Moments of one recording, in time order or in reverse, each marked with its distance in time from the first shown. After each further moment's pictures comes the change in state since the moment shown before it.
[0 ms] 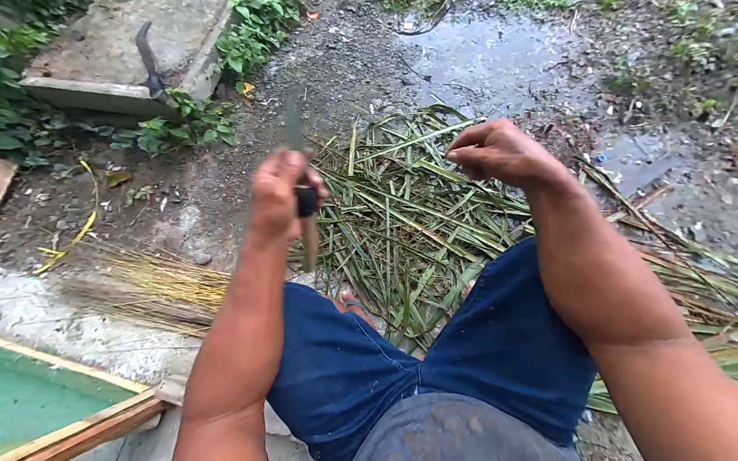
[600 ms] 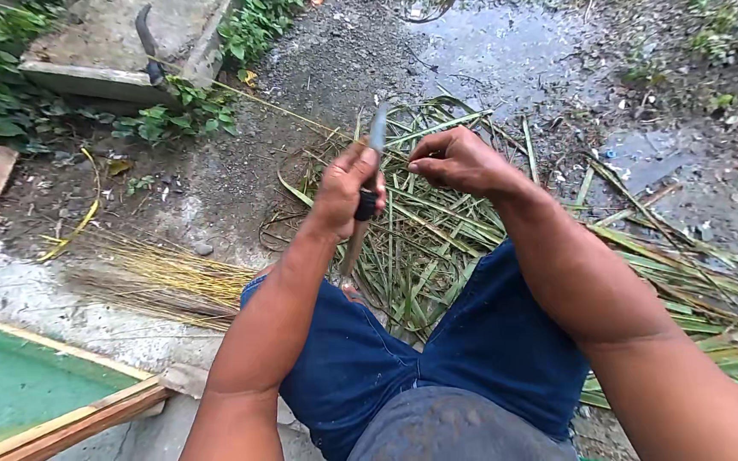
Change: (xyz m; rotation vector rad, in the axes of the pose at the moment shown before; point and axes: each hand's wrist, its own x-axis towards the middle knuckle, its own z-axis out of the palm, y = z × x) left_hand 0.001 -0.017 0.057 -0.175 -0.261 -0.166; right_hand 0.016 -0.027 0.052 0.050 -0.114 -0.155
